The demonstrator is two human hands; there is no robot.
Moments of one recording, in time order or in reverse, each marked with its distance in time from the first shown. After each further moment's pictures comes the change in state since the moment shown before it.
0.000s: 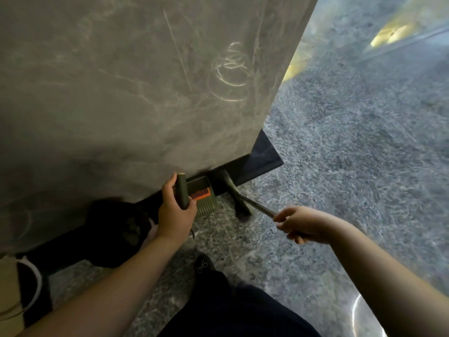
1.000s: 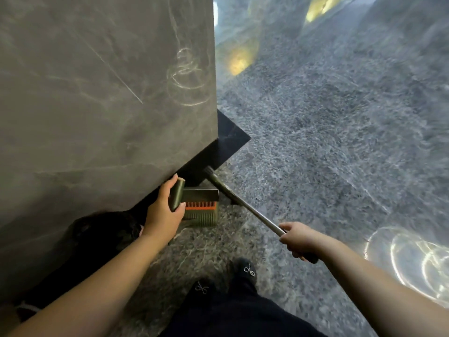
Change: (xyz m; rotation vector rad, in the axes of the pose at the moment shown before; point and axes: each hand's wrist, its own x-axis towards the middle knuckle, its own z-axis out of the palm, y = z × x) left_hand -0.101 -0.009 -0.008 0.318 -0.340 0.214; right_hand -0.065 0.188 0.108 0.128 0.138 0.059
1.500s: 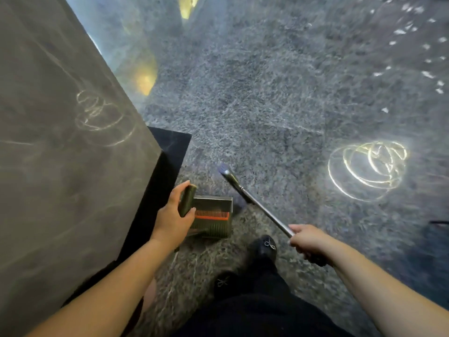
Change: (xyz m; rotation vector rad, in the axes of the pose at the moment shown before) left_hand -0.033 0.021 0.007 0.217 -0.522 0.401; right_hand -0.095 0.096 0.144 0.523 0.243 0.244
